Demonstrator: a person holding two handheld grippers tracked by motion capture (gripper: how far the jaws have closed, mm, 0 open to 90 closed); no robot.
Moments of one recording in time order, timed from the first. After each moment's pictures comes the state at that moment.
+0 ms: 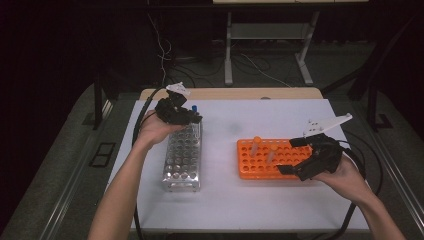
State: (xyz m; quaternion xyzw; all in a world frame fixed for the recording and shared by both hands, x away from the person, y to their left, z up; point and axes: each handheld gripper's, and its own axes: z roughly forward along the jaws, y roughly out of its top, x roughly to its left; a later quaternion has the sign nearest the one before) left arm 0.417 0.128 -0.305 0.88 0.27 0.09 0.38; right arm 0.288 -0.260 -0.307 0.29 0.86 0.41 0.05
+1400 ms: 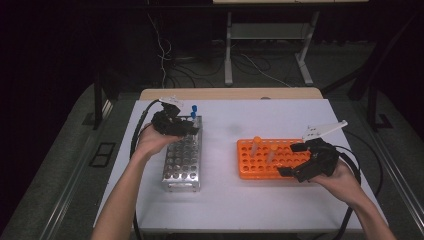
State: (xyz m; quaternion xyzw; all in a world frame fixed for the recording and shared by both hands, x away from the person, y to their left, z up) left arm 0.412 0.148 -0.343 0.86 0.31 0.04 0.40; right arm 0.297 -0.269 -0.340 0.32 0.86 0.40 0.04
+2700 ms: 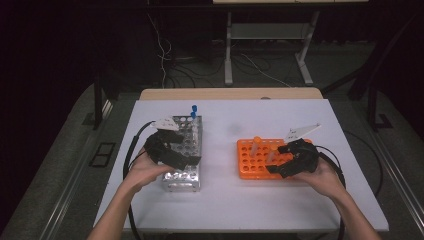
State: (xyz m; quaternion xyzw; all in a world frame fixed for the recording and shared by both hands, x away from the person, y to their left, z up) left arm 0.323 0.146 -0.333 0.85 0.30 0.04 0.43; right arm 0.323 -0.247 -0.379 0.32 0.88 0.36 0.06
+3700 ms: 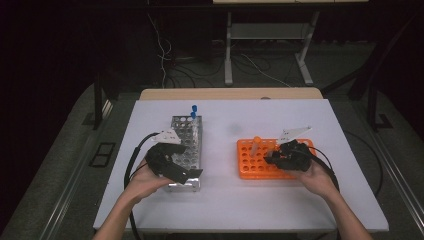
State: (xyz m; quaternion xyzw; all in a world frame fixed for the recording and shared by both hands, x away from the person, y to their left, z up) left arm 0.300 0.142 -0.343 0.86 0.29 0.03 0.43; right arm 0.329 -0.233 -0.391 0.31 0.88 0.34 0.11
